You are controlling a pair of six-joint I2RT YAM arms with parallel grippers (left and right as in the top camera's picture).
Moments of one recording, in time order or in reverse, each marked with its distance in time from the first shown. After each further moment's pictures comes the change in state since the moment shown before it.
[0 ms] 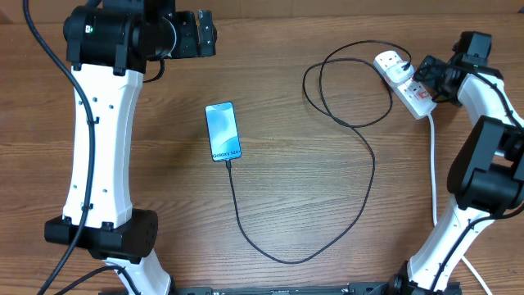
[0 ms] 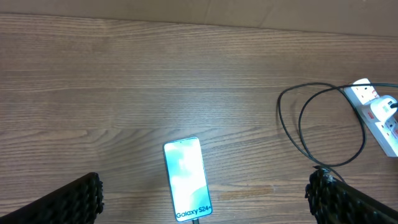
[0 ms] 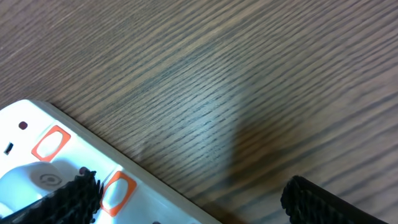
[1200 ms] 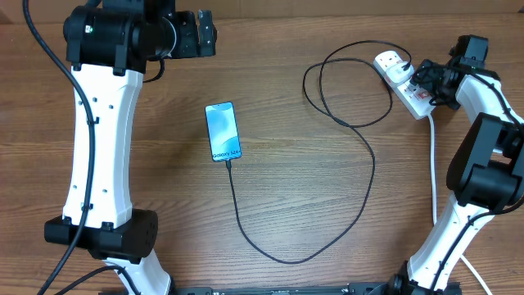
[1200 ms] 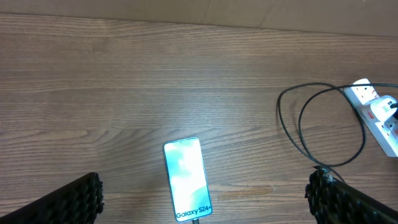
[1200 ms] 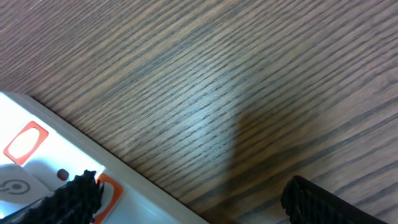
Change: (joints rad) left arm 0.000 0.000 0.000 0.000 0.000 0.000; right arm -0.002 0.039 0.007 -0.005 -0.027 0.005
